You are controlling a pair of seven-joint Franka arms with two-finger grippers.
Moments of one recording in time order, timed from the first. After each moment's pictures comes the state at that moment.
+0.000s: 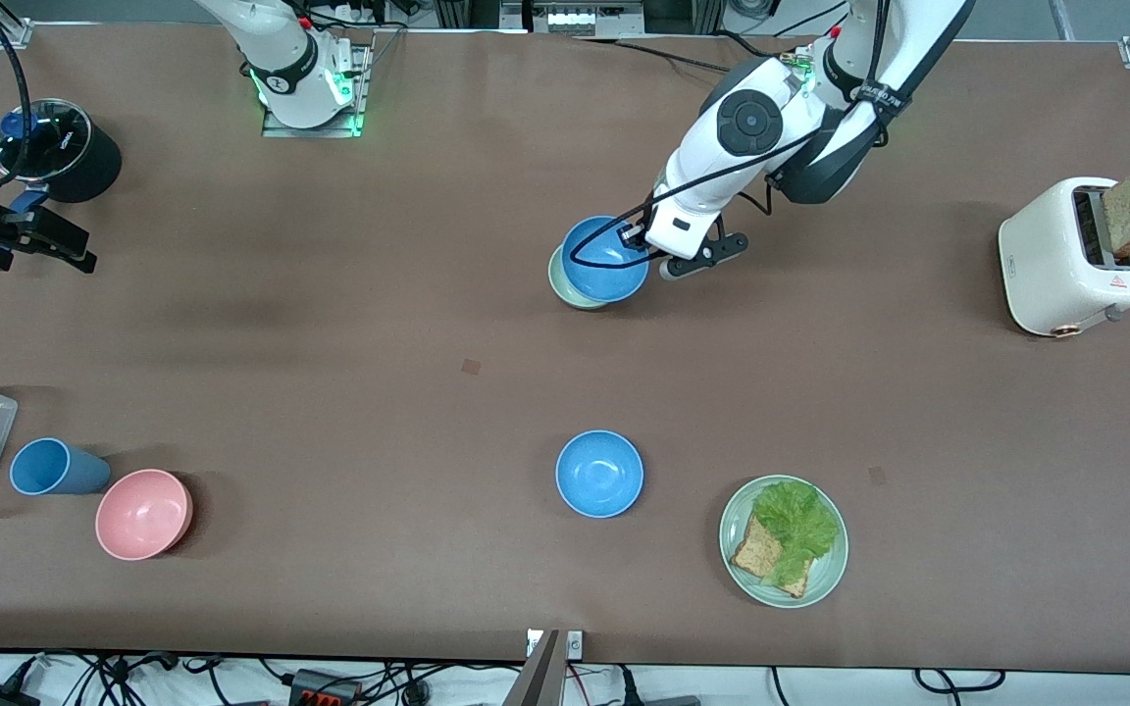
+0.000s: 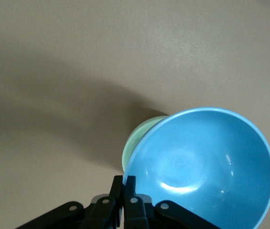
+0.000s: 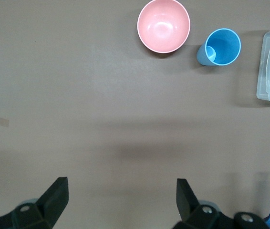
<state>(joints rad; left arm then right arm) 0.28 0.29 -1.01 -2.16 -0.01 2.36 -1.15 0.00 0.01 -0.06 -1.67 -0.01 1.69 -0.04</state>
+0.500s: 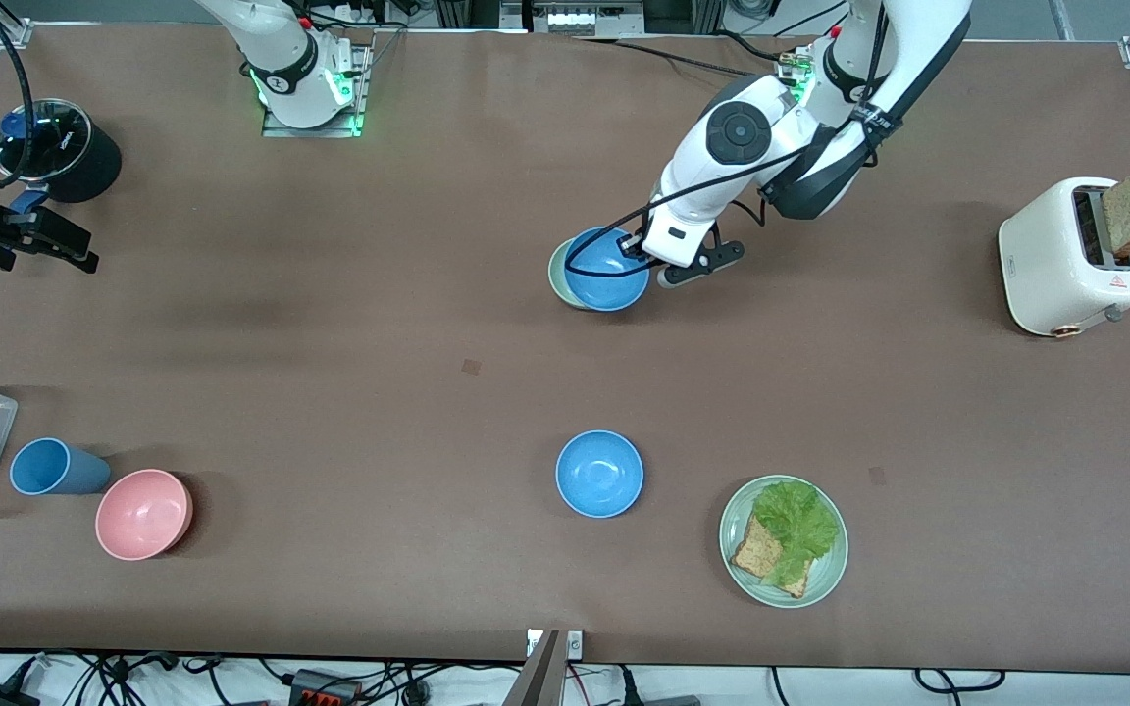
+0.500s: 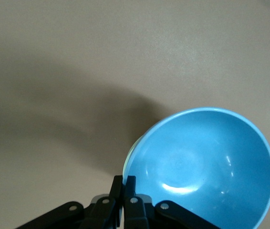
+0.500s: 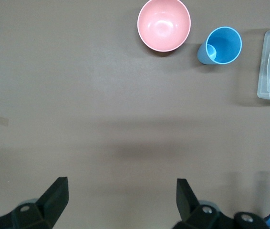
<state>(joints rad) 0.27 0.36 -1.01 -2.16 0.12 2.40 -1.27 0.00 0.01 -0.06 -1.67 -0.01 1.70 -0.04</state>
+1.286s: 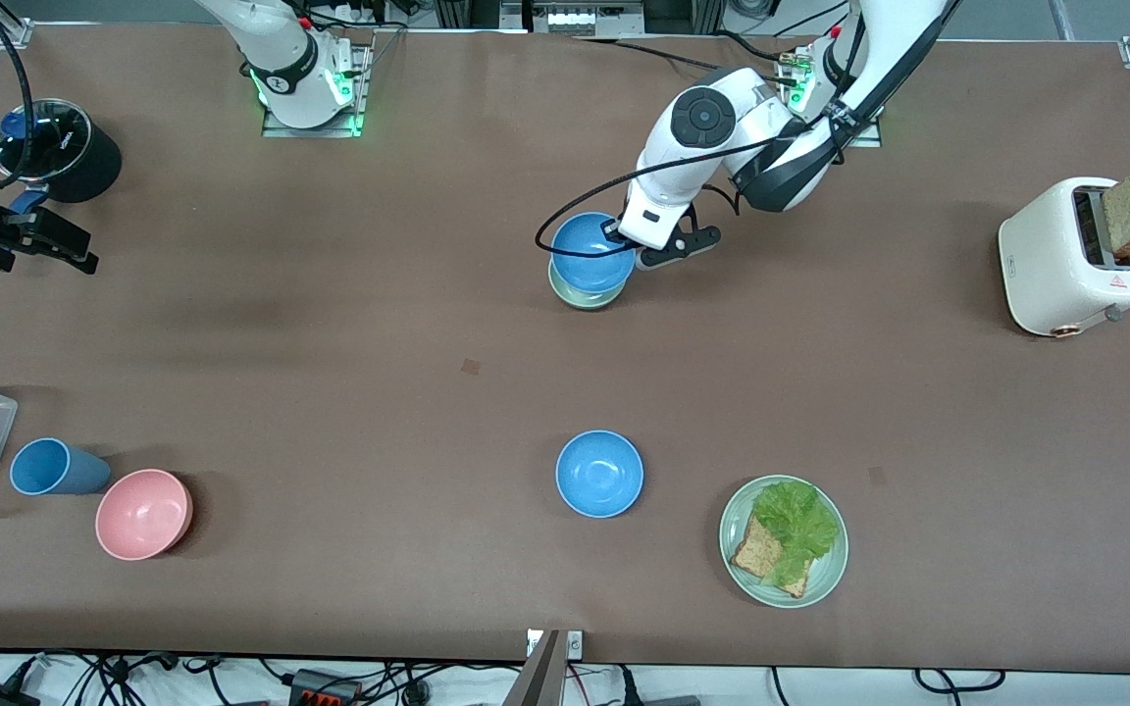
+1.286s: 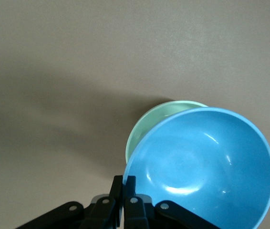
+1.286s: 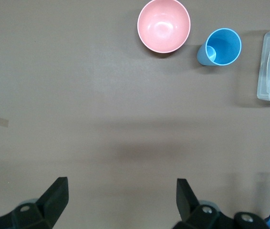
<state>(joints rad) 0.21 0.38 -1.01 -2.19 0.20 2.41 -1.32 0.00 0.01 -0.06 -1.67 -0.01 1.70 -0.04</state>
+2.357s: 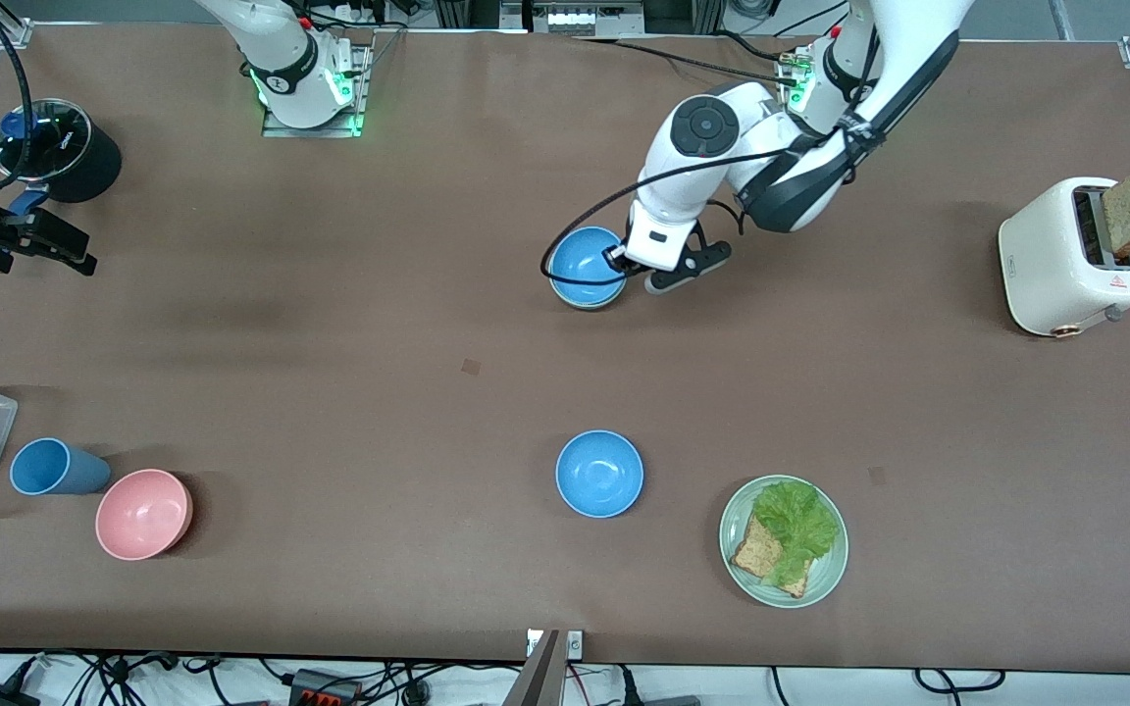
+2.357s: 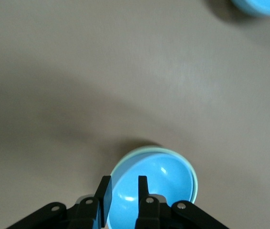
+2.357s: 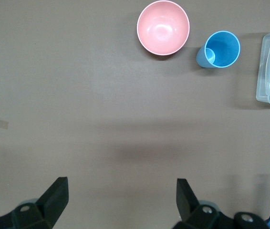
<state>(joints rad) 0.25 0.44 -1.00 -2.02 0.32 2.29 -1.45 0.00 0.01 -0.06 -1.67 -0.01 1.71 -0.04</state>
